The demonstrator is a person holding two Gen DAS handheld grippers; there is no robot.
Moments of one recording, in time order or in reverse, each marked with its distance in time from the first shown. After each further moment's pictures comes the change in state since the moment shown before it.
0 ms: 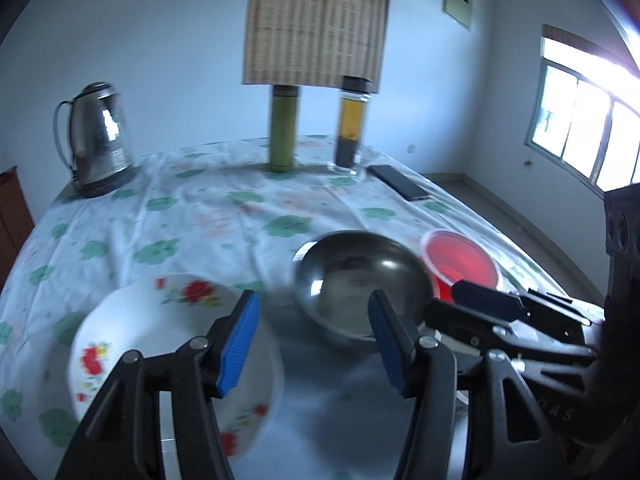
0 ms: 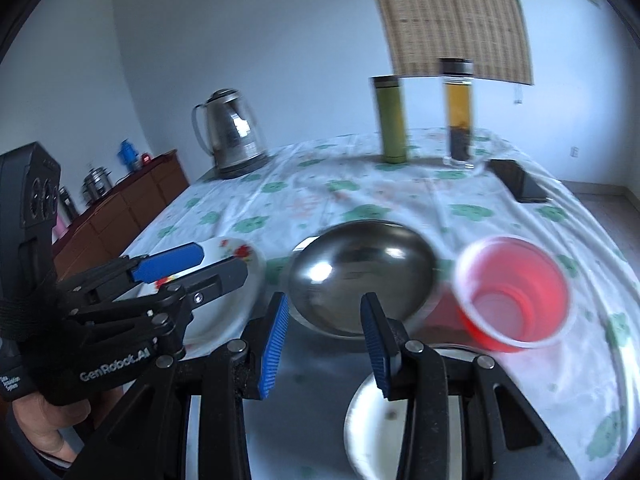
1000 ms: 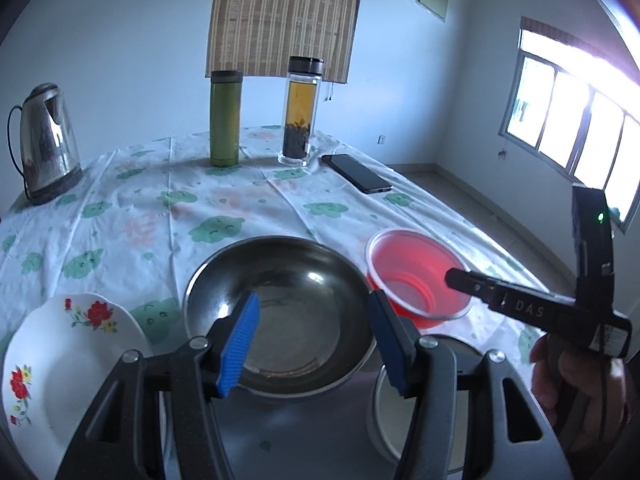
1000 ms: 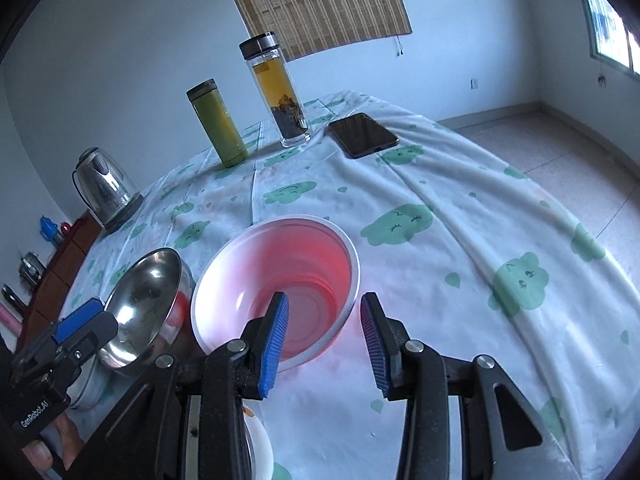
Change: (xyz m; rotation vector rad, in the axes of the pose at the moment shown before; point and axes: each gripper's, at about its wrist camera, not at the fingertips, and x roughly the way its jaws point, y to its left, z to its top) left arm 0.047 -0.044 0.011 0.008 0.033 -0.111; right arm 0.009 -0.149 -0.005 0.318 0.035 -0.193
